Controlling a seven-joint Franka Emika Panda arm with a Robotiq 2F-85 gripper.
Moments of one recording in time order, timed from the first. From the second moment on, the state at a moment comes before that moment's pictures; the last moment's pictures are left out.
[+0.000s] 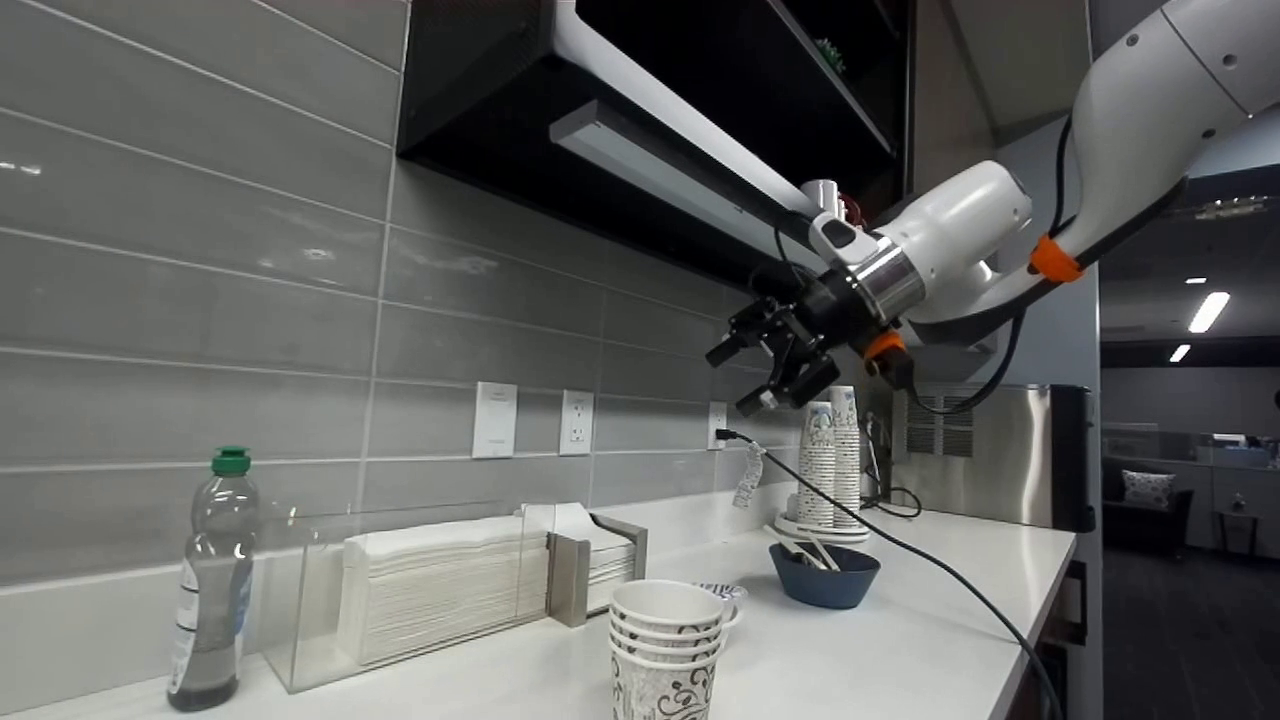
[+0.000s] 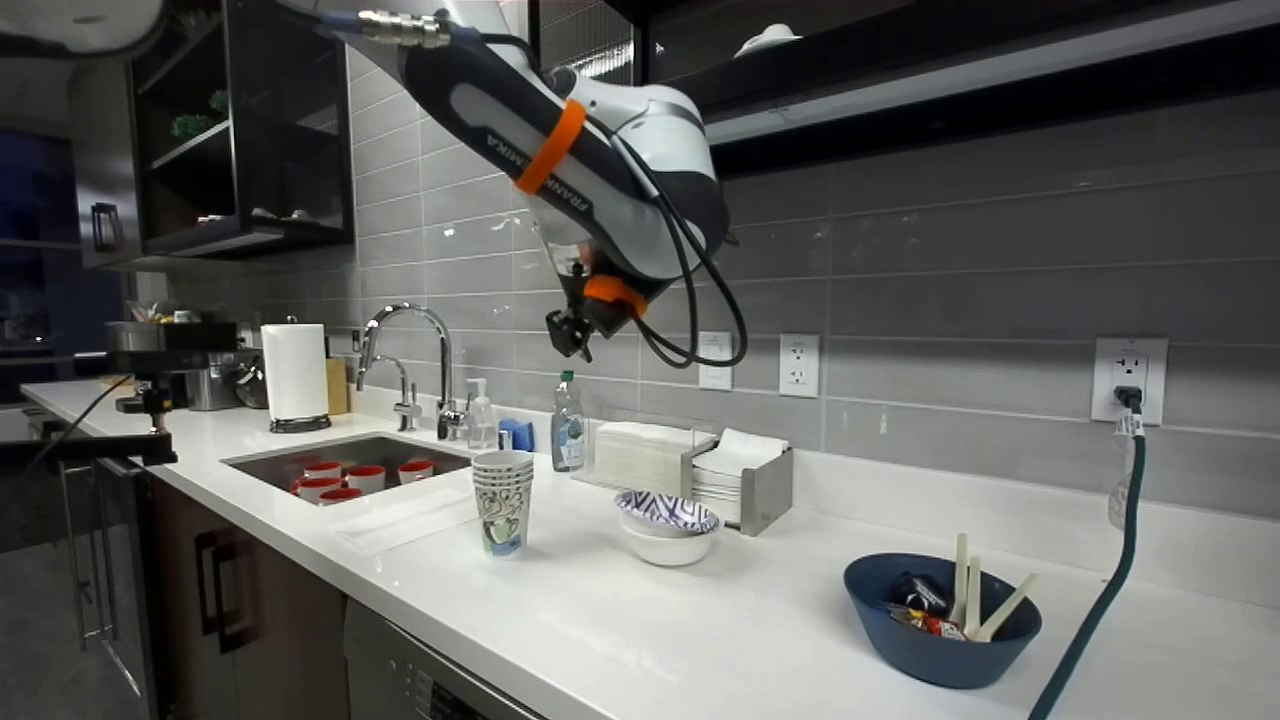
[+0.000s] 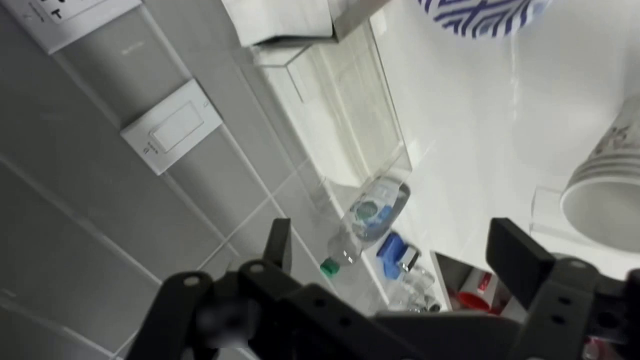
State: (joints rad) arm -0.24 0.07 0.01 -1.85 -2.16 3.89 0.87
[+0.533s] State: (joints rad) arm -0.28 -0.16 -0.04 -2.05 -2.51 3.84 1.27
